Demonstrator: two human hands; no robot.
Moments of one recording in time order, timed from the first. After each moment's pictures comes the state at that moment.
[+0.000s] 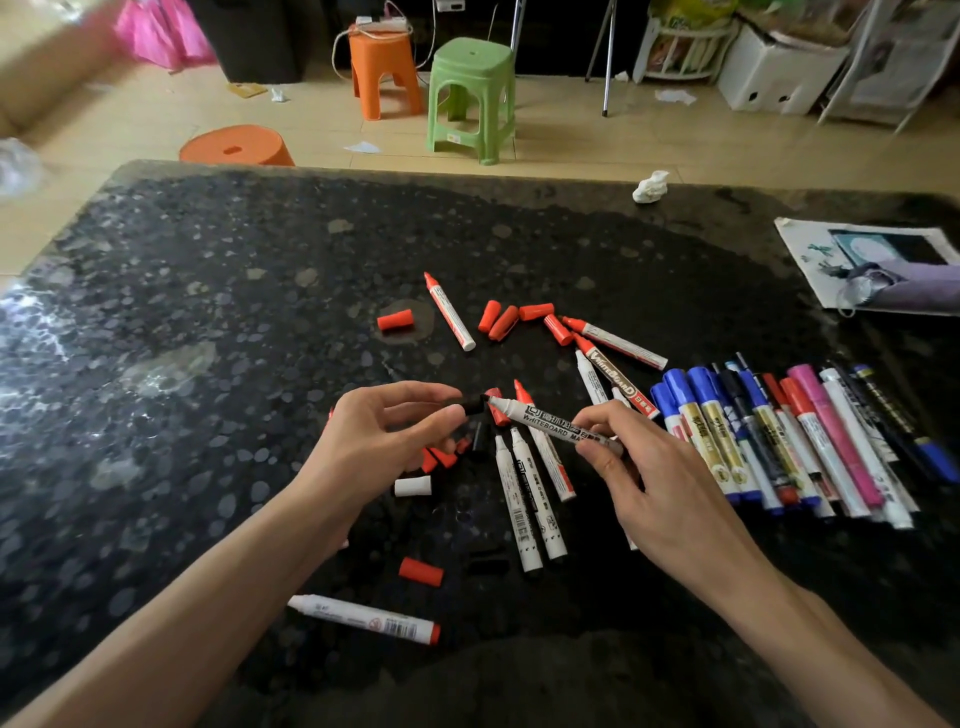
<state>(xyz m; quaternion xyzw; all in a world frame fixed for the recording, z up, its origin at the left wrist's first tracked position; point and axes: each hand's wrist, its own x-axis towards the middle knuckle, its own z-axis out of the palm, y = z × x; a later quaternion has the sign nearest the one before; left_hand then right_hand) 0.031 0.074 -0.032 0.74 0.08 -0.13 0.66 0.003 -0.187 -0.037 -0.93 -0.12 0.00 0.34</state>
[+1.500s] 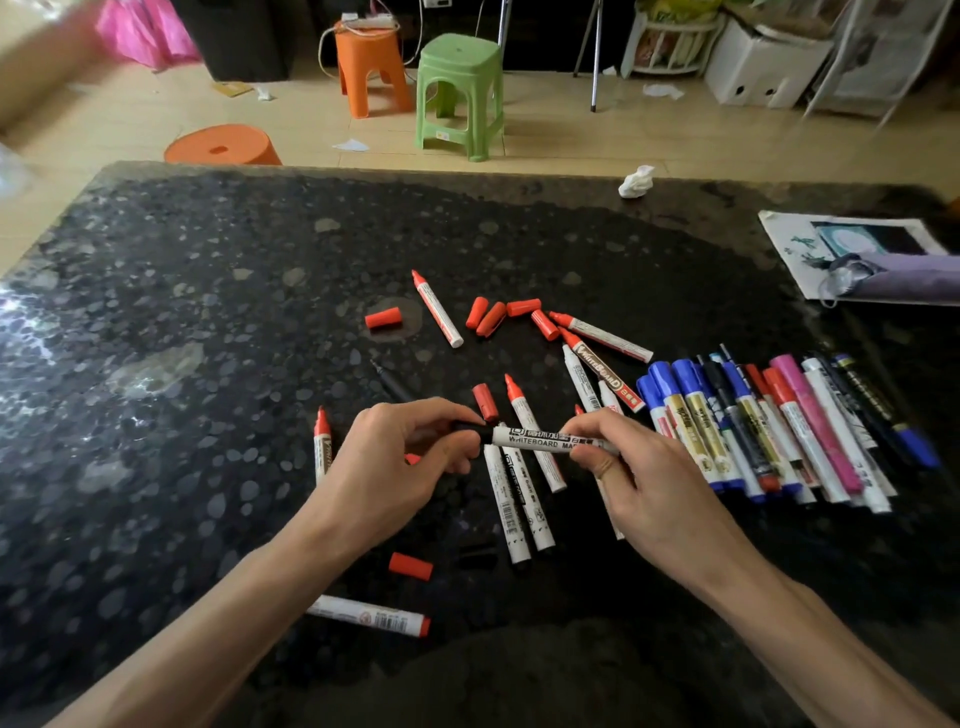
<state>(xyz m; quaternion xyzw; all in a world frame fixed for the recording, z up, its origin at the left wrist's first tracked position) 0.016 0.060 -0.026 0.85 -0.10 -0.06 0.51 -0.003 -0.191 -0.035 -0.91 -0.13 0.00 0.38</state>
